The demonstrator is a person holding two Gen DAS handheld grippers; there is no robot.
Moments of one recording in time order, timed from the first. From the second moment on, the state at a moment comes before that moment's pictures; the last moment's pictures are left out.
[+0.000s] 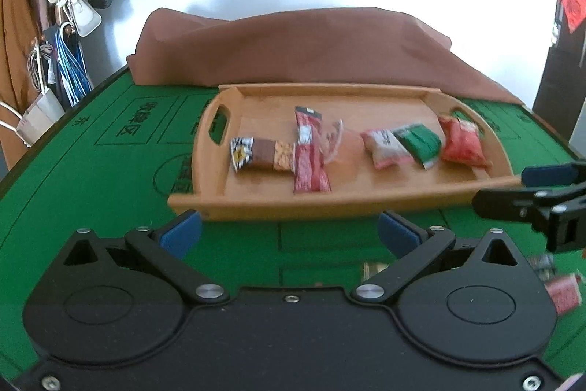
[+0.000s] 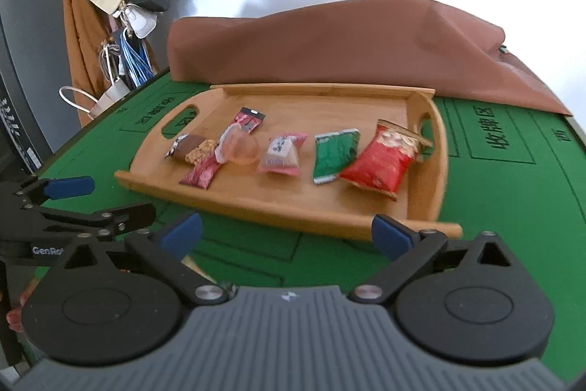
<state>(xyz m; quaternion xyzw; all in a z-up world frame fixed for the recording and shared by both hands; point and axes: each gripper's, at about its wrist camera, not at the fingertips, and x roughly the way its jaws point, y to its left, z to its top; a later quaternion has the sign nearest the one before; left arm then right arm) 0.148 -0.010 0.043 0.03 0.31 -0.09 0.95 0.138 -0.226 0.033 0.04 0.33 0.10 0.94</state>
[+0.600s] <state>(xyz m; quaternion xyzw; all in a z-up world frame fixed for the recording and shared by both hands) 0.071 -0.016 0.024 0.00 0.31 -0.11 0.95 0.058 -0.235 0.005 0.02 0.31 0.05 0.95</state>
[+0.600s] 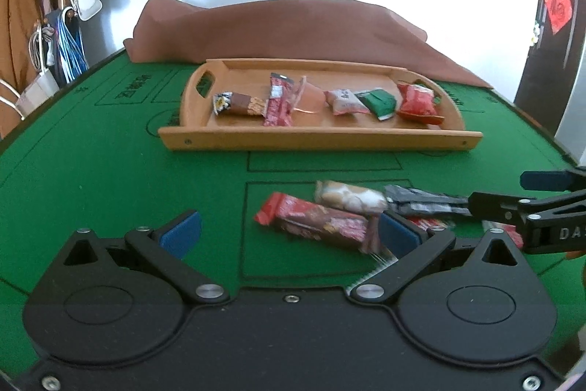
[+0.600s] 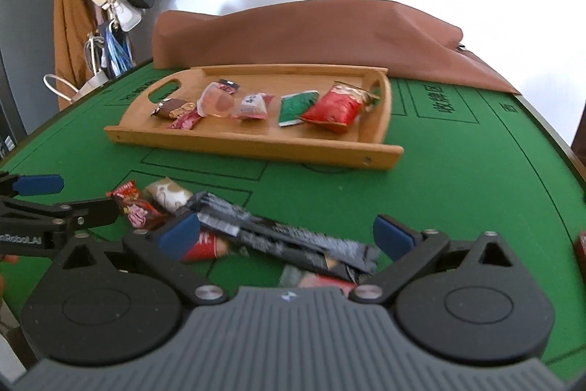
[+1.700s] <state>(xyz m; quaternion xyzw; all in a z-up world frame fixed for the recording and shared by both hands) 0.003 -0.071 0.011 -0.01 0.33 -0.17 0.93 0.016 -0.289 -0.011 0.05 0.31 -0.02 0.95</state>
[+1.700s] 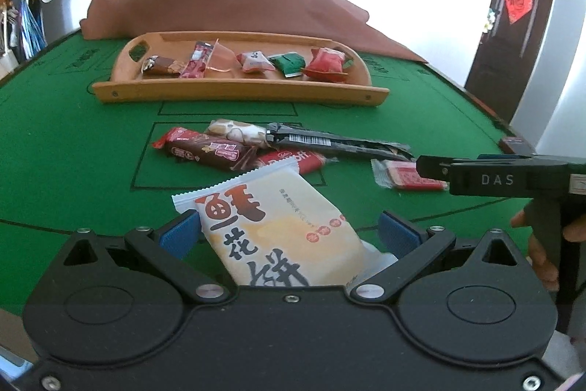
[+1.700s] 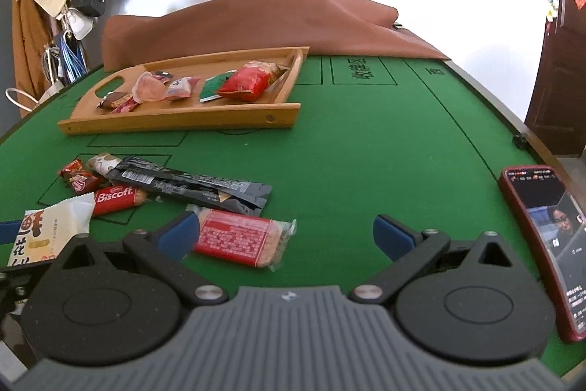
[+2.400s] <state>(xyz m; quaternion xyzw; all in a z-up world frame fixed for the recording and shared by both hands) 0.013 -0.093 0.002 0.04 0.34 -0.13 0.93 0.021 -0.283 -0.011 0.04 0.32 -0.01 0.95</state>
